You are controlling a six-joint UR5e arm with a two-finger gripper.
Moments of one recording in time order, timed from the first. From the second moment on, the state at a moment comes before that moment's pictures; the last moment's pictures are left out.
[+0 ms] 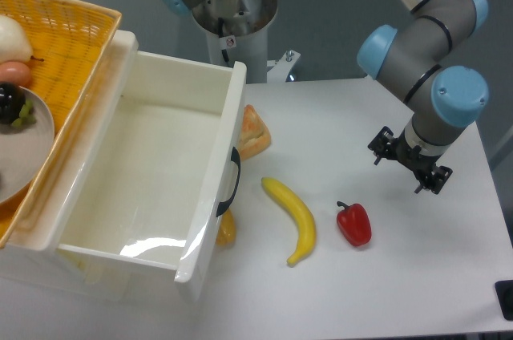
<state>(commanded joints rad) 2.77 -2.09 -1.45 -1.23 1.56 1.43</state>
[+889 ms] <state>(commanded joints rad) 2.72 -2.10 -1.50 -1.13 1.56 0.99</state>
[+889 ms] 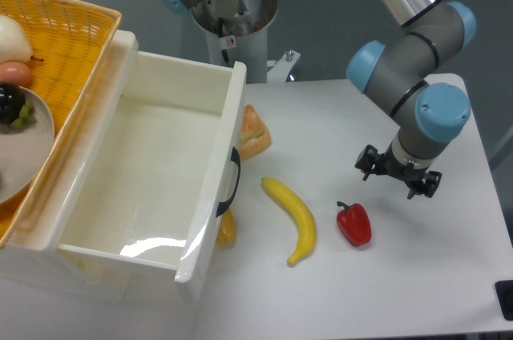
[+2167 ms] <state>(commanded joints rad) 2.62 -2.18 -1.46 -1.07 1.54 0.29</state>
